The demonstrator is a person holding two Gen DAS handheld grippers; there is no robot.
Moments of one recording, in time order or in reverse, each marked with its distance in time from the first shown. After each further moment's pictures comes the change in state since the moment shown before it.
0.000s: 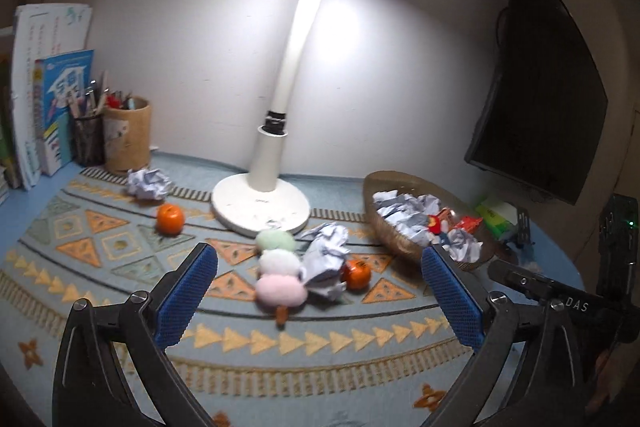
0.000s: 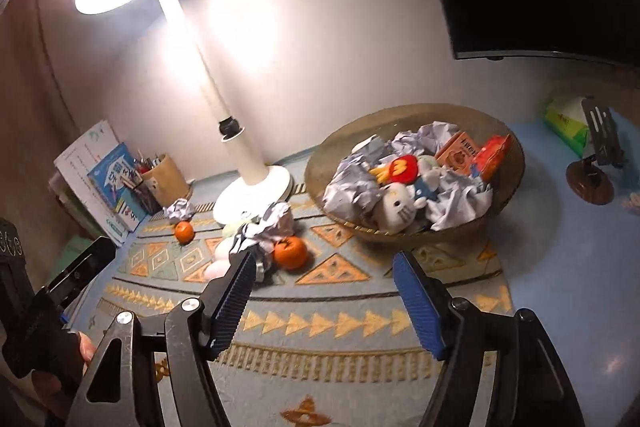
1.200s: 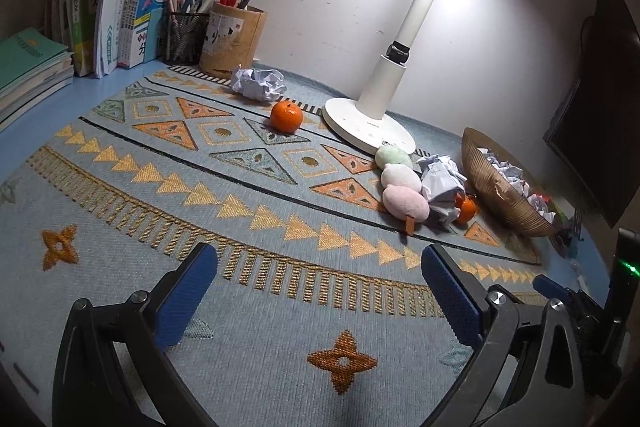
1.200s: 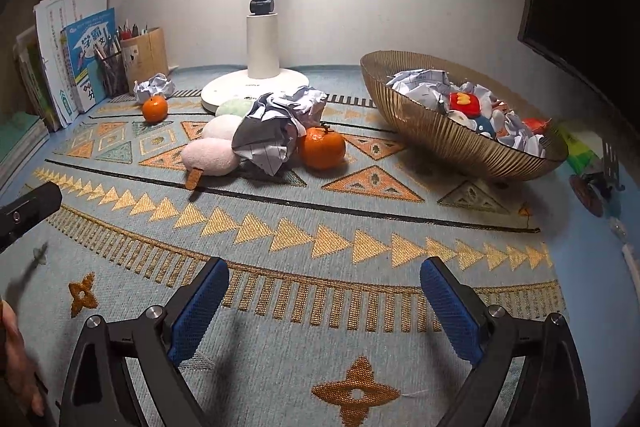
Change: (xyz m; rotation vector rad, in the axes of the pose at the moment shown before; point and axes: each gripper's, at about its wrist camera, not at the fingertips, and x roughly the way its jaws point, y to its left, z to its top) left arm -0.002 0.085 -0.062 -0.175 0.131 0.163; right arm 0.064 0.065 -0.068 -0.243 0.111 -0.230
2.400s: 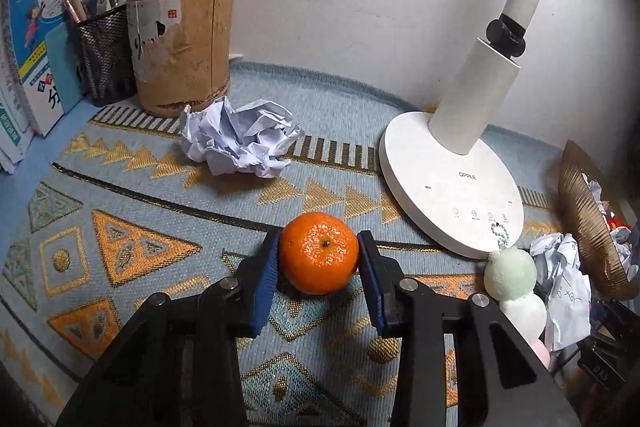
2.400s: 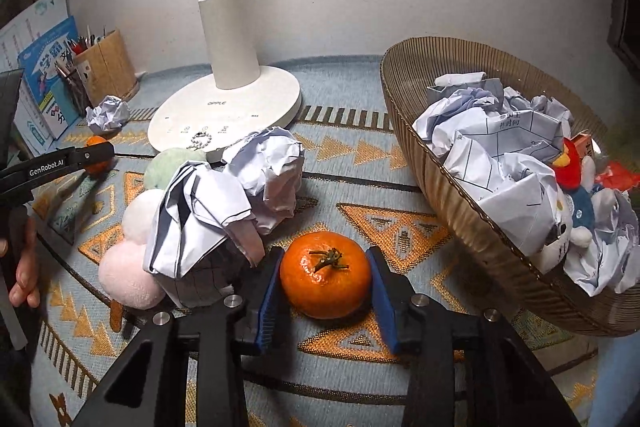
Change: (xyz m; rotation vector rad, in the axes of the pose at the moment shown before) left arm 0.170 0.021 0.118 0.110 0.174 0.051; right arm 0.107 -0.026 0.084 0.006 0.101 0.136
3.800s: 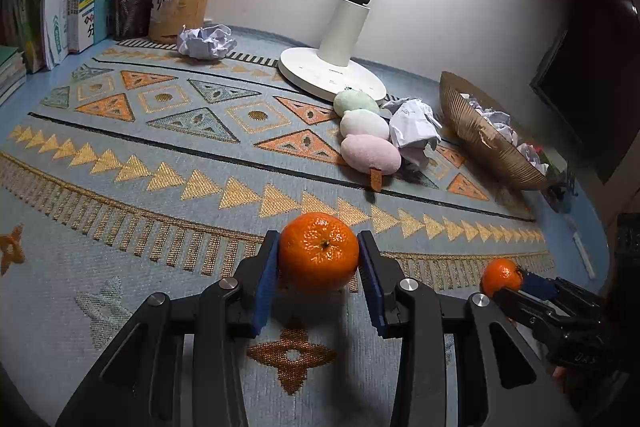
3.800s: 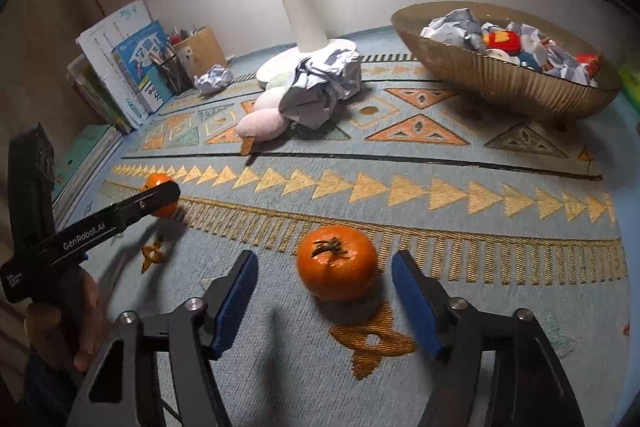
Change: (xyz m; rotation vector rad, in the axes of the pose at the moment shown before) left arm -0.118 -0.059 -0.146 -0.018 -0.018 -0.128; right arm -0.090 0.013 -0.113 -0.006 0.028 0.207
